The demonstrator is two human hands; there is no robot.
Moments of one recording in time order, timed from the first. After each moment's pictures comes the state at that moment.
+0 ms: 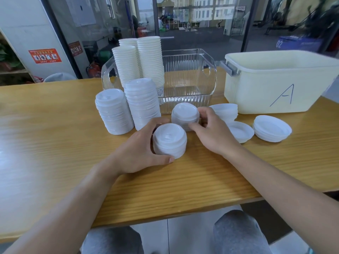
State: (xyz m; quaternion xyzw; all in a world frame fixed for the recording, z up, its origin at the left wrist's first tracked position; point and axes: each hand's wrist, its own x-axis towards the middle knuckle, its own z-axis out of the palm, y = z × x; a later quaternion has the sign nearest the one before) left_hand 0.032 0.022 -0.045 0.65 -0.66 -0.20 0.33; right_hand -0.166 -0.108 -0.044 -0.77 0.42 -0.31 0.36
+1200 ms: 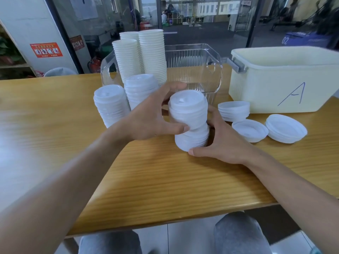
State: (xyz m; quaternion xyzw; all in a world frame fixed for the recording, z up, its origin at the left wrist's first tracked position) left_hand 0.023 -0.022 0.009 0.57 -0.69 -0.20 0.38; right_hand -0.193 -0.116 -0.053 -0.84 0.32 -0.22 0.37
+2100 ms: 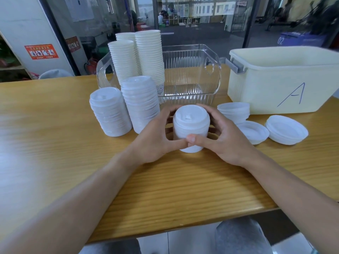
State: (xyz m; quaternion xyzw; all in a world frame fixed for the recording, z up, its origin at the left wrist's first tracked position) left_hand 0.013 -0.025 -0.044 0.58 -0.65 -0.22 0.43; right_hand -0.191 -0.114 -0.052 -0.80 0.25 -0.33 0.43
